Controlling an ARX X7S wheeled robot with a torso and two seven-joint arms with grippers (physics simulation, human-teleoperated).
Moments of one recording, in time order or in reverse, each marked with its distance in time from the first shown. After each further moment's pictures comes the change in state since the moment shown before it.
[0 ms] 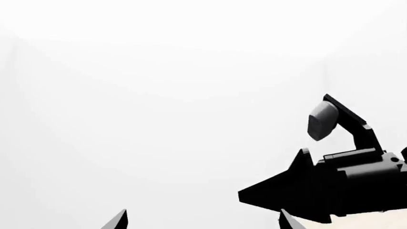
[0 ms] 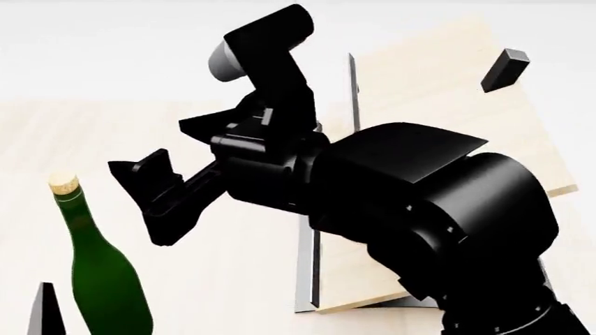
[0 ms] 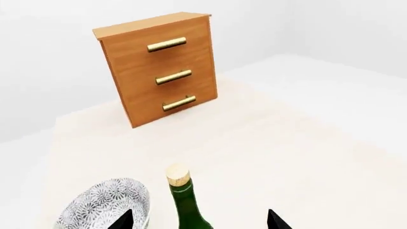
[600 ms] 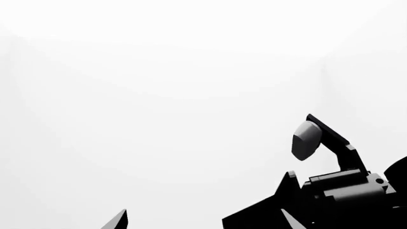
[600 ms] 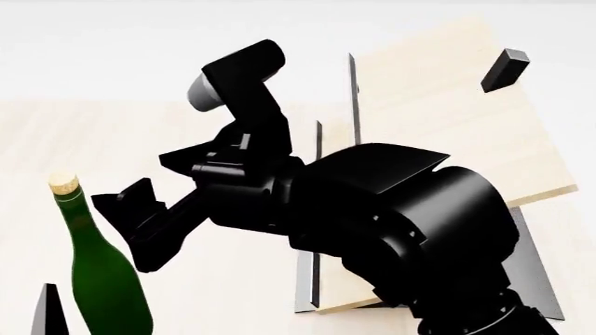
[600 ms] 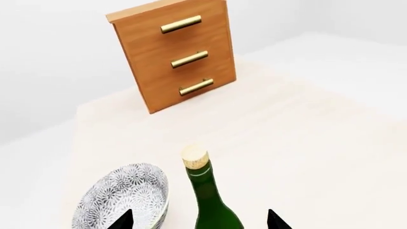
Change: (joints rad) left arm -0.003 -0.005 0.010 -0.005 0.000 0.002 -0.006; right arm -0.022 -0.036 -0.060 0.070 0.003 -0.026 -0.046
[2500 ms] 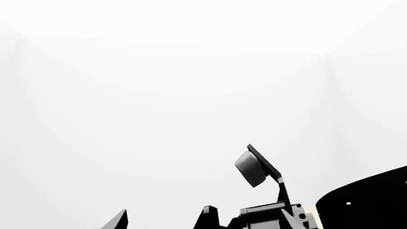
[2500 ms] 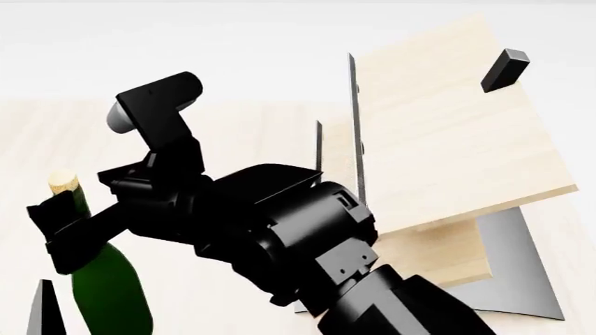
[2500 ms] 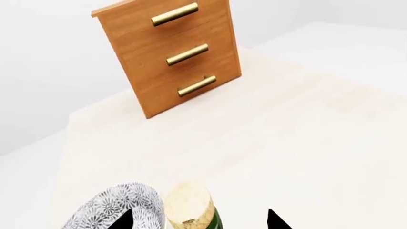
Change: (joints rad) left arm -0.014 -0.021 0.001 -0.032 -0.019 0.019 -0.025; right arm 0.109 -0.192 -0.445 0.457 0.207 -0.462 0.084
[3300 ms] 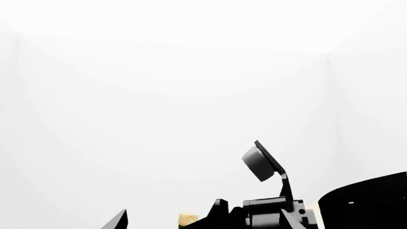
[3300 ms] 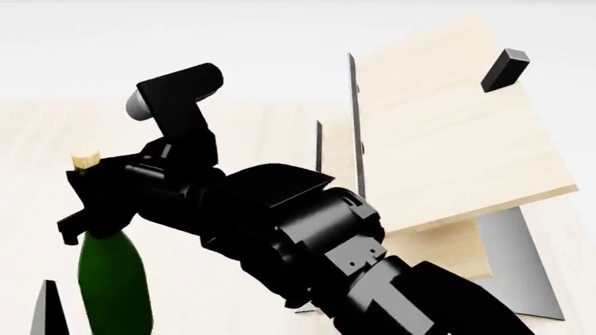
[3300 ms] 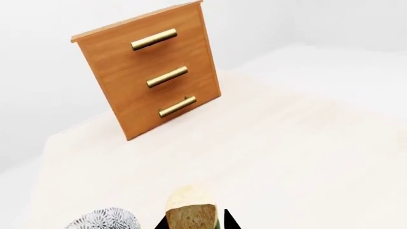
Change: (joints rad) left arm -0.005 -0.006 0.010 -0.005 0.002 -0.001 -0.007; right arm 0.058 0.046 -0.259 0.041 0.248 -0.249 0.088
